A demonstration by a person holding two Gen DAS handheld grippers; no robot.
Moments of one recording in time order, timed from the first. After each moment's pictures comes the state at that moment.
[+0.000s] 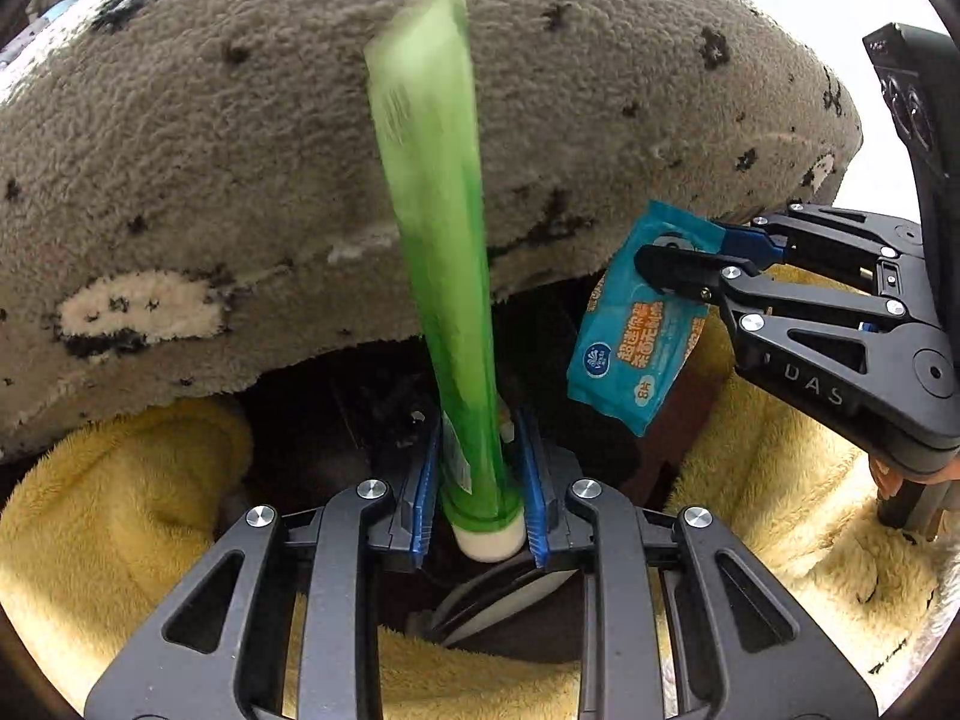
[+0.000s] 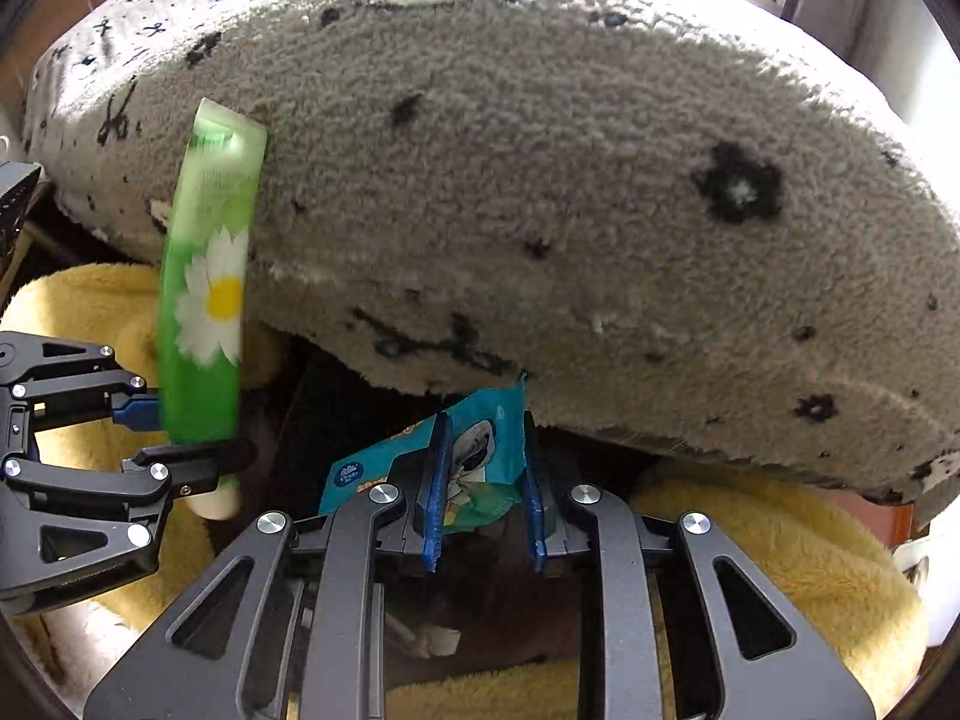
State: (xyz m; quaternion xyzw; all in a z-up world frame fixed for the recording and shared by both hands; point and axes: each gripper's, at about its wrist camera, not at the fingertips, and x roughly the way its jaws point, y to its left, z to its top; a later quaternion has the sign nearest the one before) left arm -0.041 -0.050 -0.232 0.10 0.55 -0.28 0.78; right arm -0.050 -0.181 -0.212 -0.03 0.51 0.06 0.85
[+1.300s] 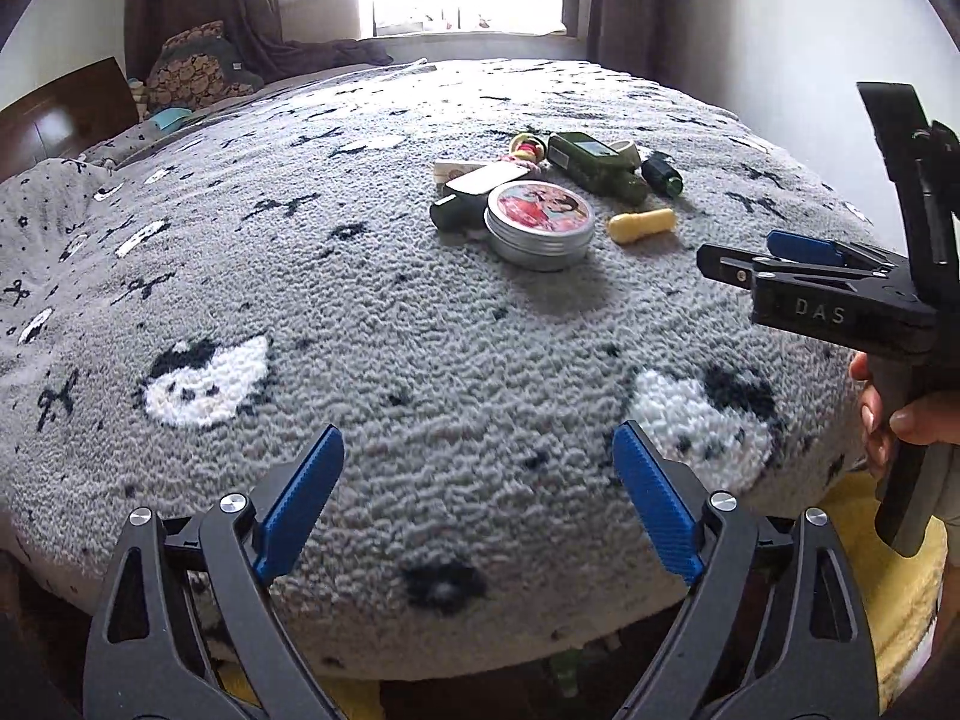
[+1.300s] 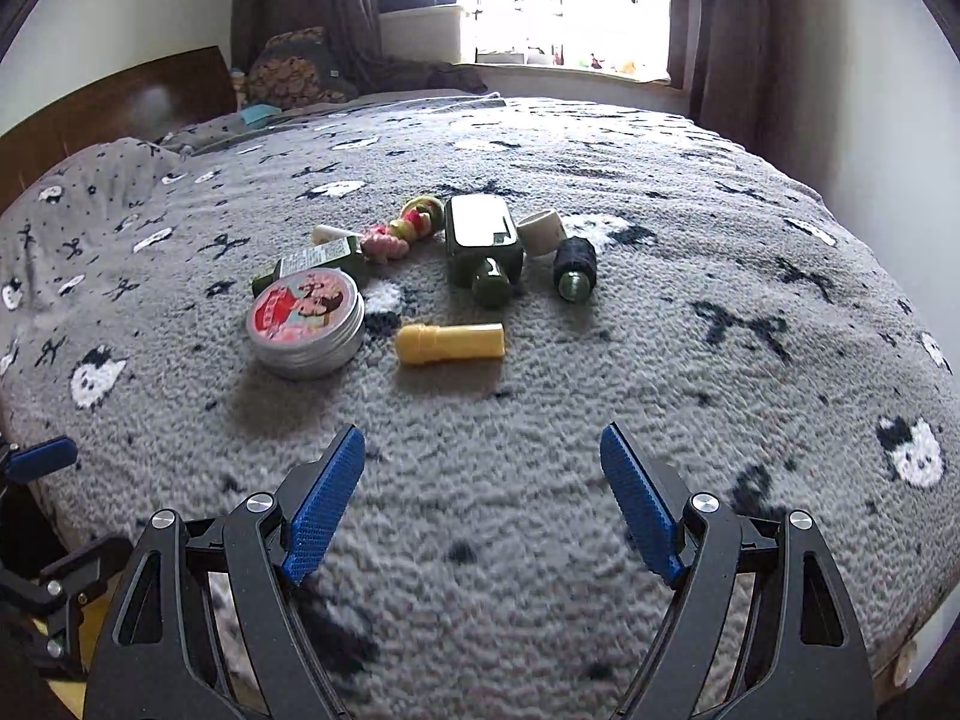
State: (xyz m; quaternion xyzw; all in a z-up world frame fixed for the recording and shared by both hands) left arm 0.101 -0.024 -0.087 0.08 0.38 -0.18 0.90; right arm 0.125 -0.233 -0.087 0.03 0.36 -0.02 0.93
